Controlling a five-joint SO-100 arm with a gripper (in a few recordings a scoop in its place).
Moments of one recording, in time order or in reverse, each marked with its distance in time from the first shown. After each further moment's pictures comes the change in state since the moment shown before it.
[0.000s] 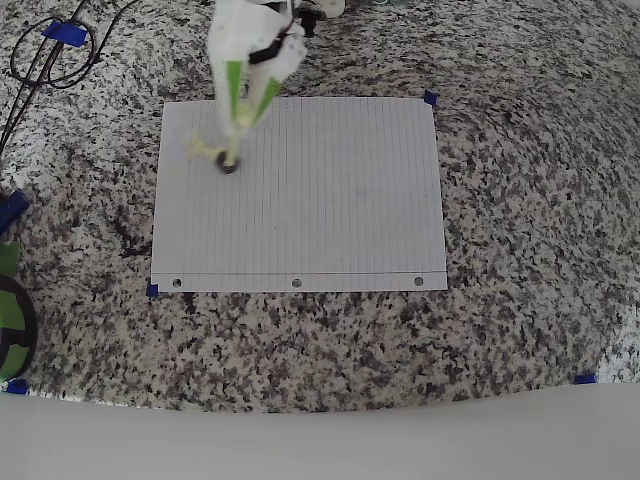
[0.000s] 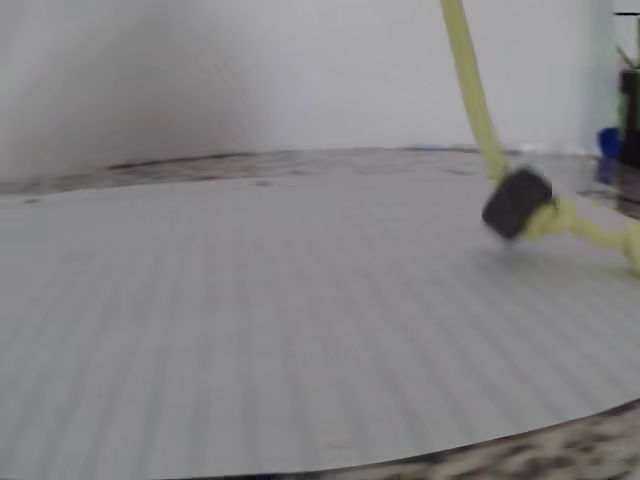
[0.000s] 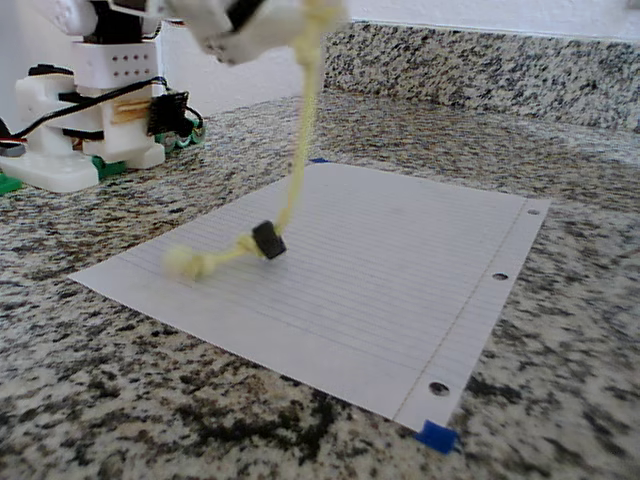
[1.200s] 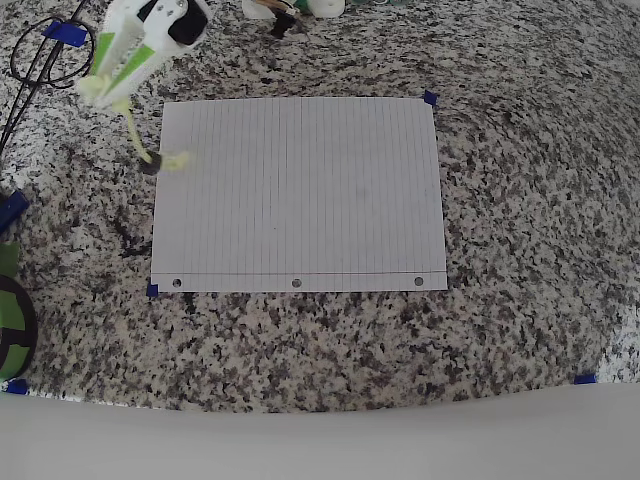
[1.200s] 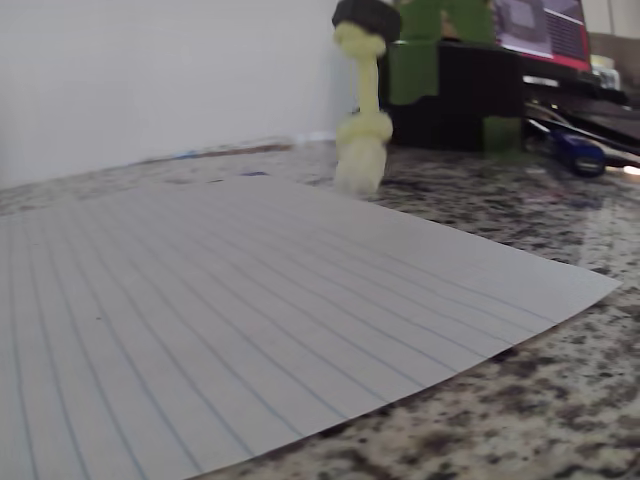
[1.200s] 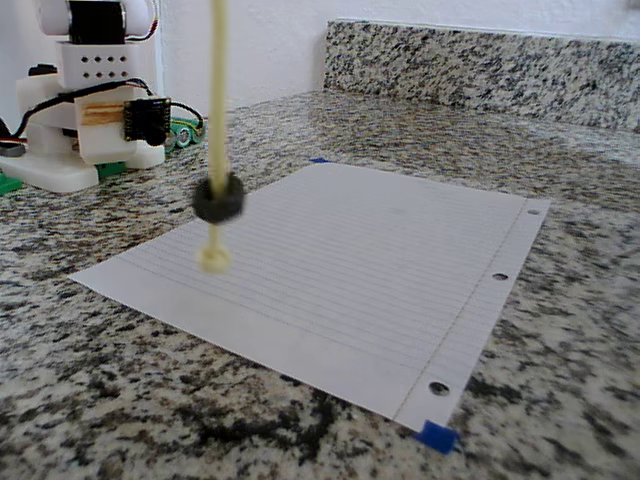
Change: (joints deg) arm 24.8 -14.3 -29.3 11.7 -49.6
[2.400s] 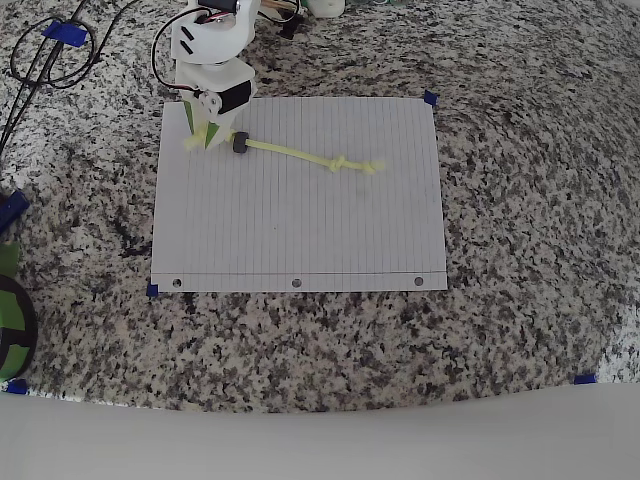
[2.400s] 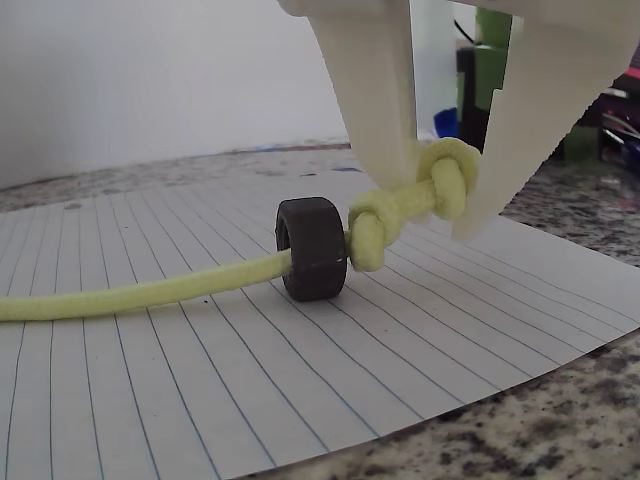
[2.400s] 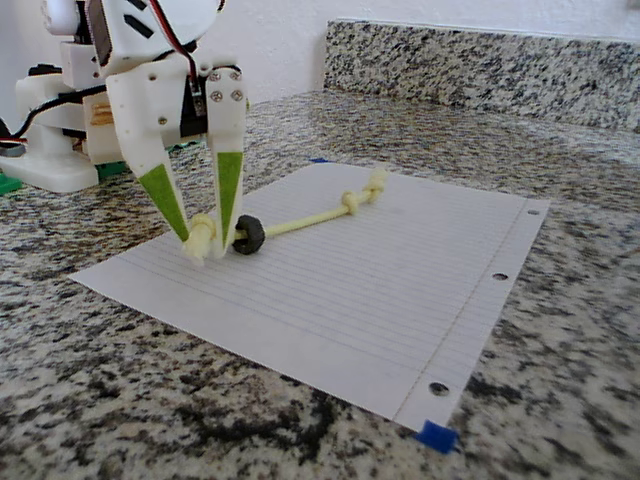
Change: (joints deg) arm -8.3 -33.4 -0.1 22.9 -22.8
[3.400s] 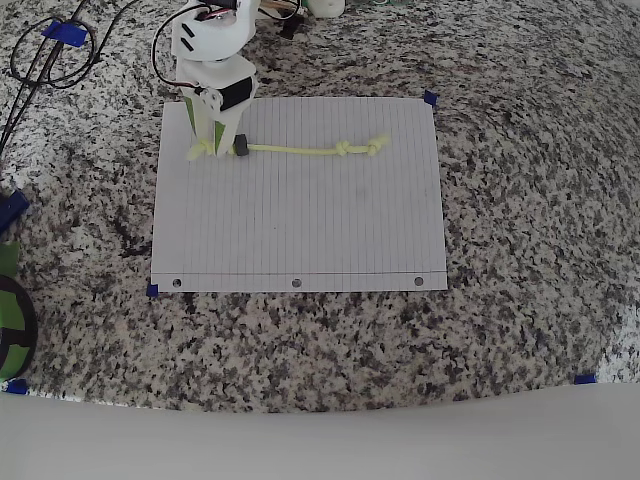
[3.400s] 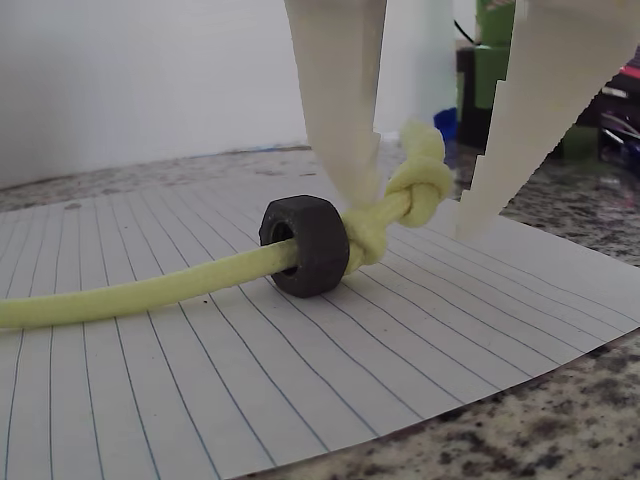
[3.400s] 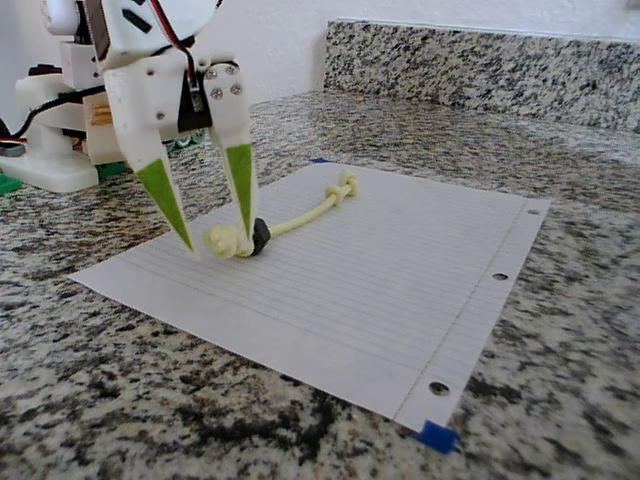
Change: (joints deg) arm 0.0 1.7 0.0 2.0 0.2
